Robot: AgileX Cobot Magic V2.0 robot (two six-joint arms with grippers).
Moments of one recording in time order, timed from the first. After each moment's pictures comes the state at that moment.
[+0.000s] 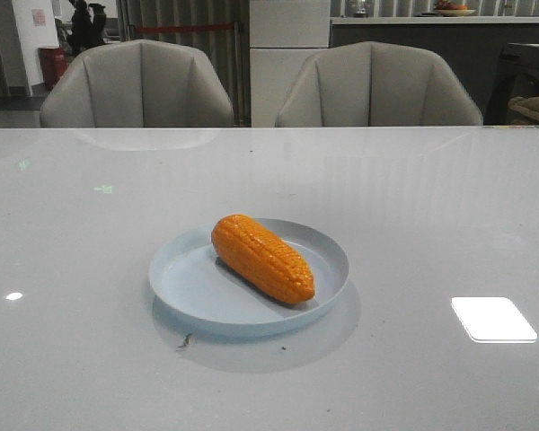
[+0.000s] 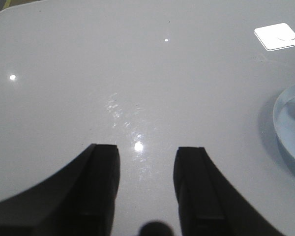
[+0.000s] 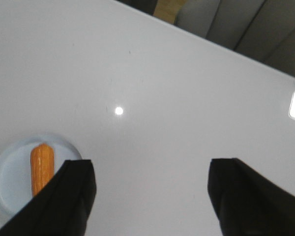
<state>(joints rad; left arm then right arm) -0.13 0.82 -0.59 0.00 0.36 0.18 0.17 1.37 -1.92 0.11 1.25 -0.25</state>
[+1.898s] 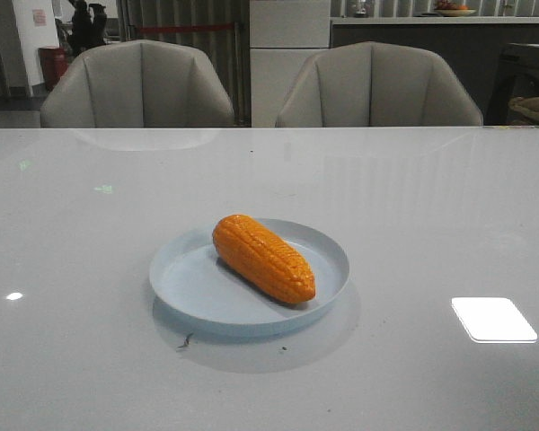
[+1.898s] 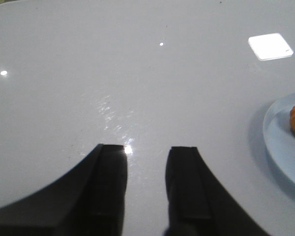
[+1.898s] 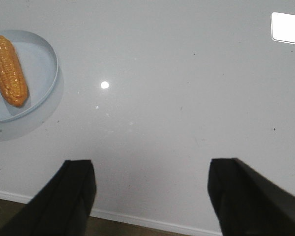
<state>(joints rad) -0.13 0.82 -0.59 -0.10 0.33 0.18 0.03 0.61 -0.74 0.09 0.88 -0.11</state>
